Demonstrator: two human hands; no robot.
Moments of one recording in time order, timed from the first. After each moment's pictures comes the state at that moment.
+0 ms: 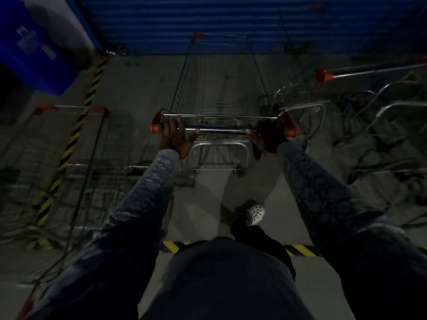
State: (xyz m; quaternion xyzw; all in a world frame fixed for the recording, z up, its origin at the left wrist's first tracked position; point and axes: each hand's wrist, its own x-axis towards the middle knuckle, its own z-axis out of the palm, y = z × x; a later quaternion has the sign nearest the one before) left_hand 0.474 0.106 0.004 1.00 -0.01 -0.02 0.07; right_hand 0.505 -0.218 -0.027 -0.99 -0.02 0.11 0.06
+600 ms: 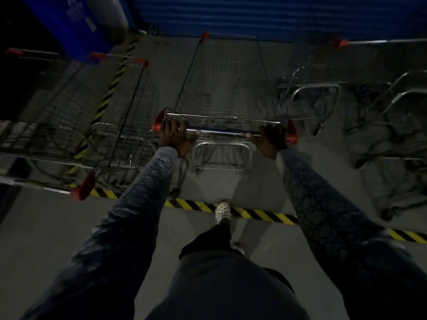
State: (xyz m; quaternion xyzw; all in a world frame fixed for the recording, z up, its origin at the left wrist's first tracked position) left_hand 0.193 0.169 0.026 0.99 0.02 0.00 0.10; right_hand 0.218 -0.135 0.023 -0.99 -0.02 0.12 0.06
